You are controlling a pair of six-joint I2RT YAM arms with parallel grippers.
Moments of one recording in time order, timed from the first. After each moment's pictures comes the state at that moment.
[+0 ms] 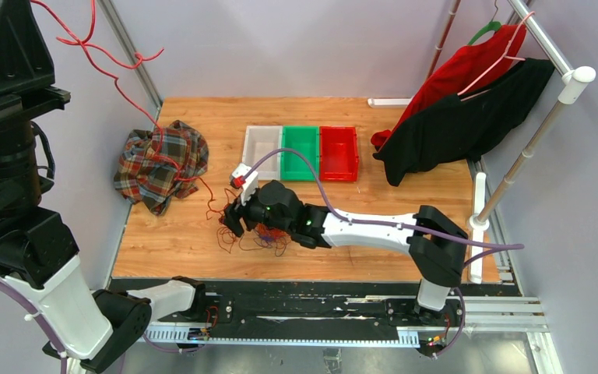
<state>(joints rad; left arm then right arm) -0.27 1.19 2.37 -0.11 0.18 0.14 1.20 1.74 1.23 0.29 0.03 0.14</state>
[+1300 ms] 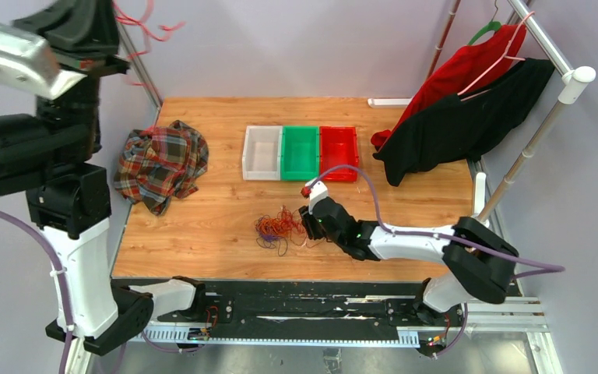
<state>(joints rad) -0.27 1.24 2.22 -0.03 0.15 0.29 1.02 1.51 0.67 0.22 0.31 0.24</state>
